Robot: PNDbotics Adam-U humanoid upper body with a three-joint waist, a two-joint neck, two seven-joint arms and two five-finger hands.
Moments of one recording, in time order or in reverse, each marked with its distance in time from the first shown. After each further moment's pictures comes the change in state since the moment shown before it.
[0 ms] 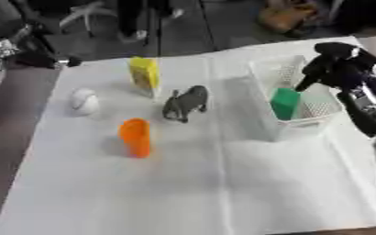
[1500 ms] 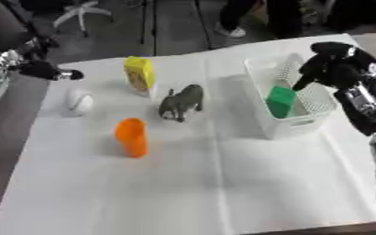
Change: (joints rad) left arm 0.009 -0.044 0.000 0.071 -0.052 -0.027 -0.035; right arm 0.000 0.000 0.000 0.000 0.000 -0.003 0.004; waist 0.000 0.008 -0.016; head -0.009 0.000
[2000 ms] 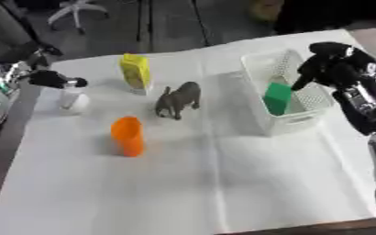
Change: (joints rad) left arm 0.002 -0.029 0.018 0.050 -0.070 0.021 0.123; right arm -0.001 0.008 0.000 0.000 0.000 0.001 0.003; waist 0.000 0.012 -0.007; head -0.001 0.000
